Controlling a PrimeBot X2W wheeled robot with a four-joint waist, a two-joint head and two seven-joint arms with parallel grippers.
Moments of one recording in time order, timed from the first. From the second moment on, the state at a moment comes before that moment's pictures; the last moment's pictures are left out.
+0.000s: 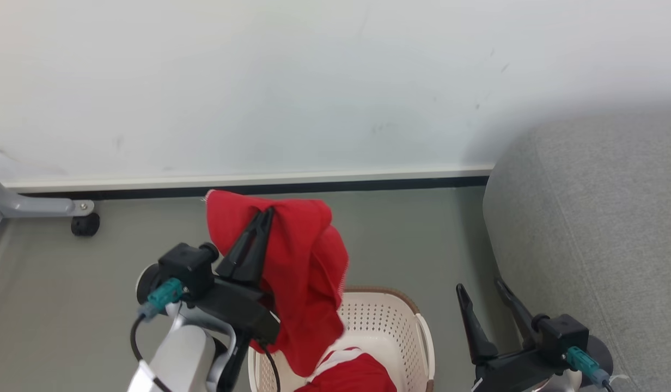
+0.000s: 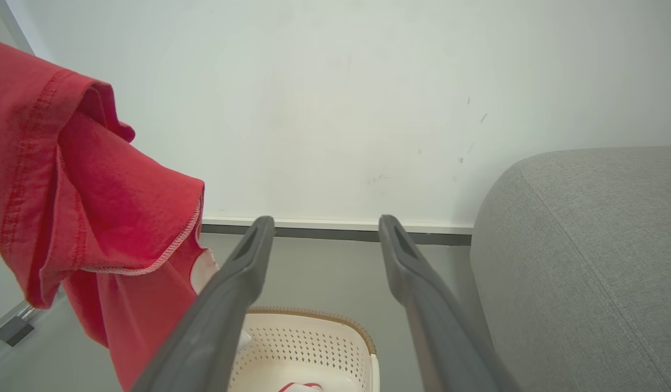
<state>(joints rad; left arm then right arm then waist) -0.41 0.09 -0.37 0.45 -0.46 -0.12 -0.25 -0.18 -0.17 0.43 0.32 0.37 -0.05 -0.26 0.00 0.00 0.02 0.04</state>
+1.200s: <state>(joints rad) -0.29 0.12 -0.41 0.11 -0.42 -0.07 -0.18 -0.14 -0.12 0.54 0.16 0.38 -0.01 -0.20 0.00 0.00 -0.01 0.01</state>
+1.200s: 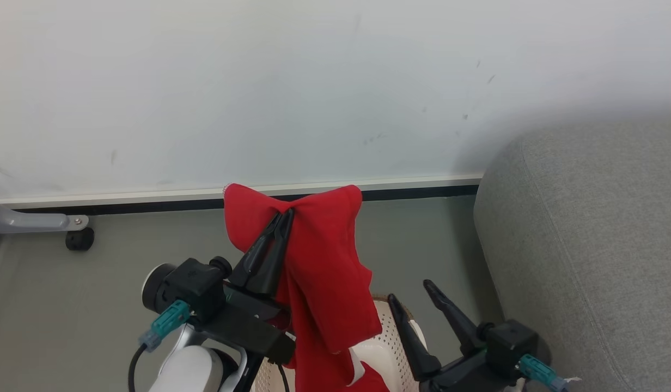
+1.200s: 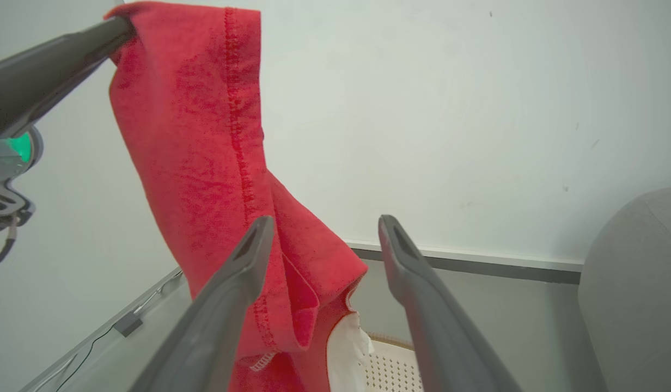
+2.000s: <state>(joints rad) -0.31 0.09 -0.50 0.09 -0.42 -0.07 -0.11 -0.42 -0.07 0.79 0.32 0.43 0.04 -0.12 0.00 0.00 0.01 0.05</state>
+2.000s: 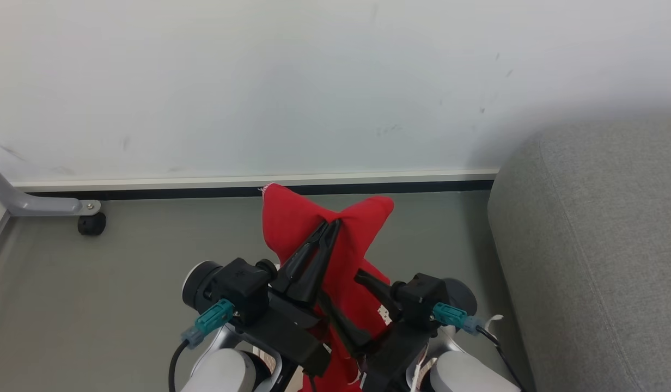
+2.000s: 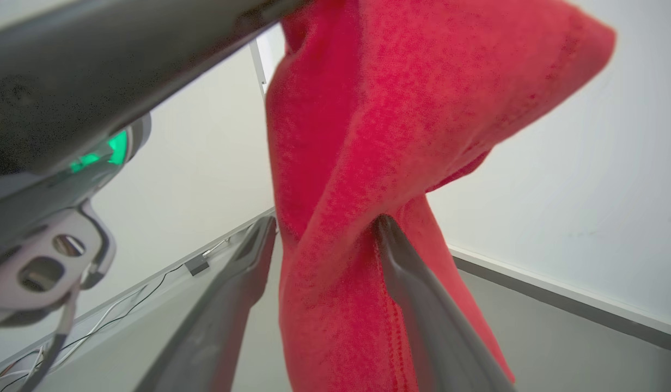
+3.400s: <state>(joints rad) -0.27 0.17 -0.58 0.10 -0.40 -0.10 -0.04 -0.63 -0.10 0.80 0.55 0.68 -0.02 -0.24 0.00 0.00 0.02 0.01</state>
